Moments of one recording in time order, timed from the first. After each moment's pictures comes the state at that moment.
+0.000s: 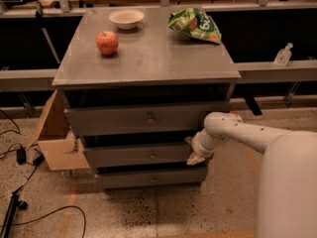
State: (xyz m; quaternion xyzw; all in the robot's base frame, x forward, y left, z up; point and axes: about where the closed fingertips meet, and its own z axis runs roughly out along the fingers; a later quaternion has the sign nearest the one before) arm 0.634 -0.148 0.442 -0.73 0.66 0.07 0.17
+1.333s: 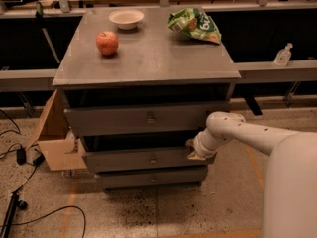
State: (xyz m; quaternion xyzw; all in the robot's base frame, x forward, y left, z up) arm 0.627 -0.152 0.452 -0.73 0.66 0.07 0.16
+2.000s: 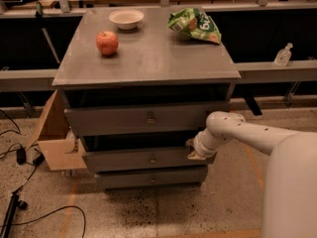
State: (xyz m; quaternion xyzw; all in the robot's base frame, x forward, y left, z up) arm 0.627 -0.152 0.452 -0.73 0.66 0.07 0.16
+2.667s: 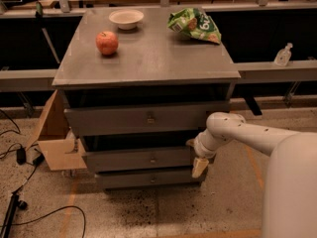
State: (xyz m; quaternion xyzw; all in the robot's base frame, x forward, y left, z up) arm 0.627 -0.152 0.452 -0.73 0.66 0.07 0.16
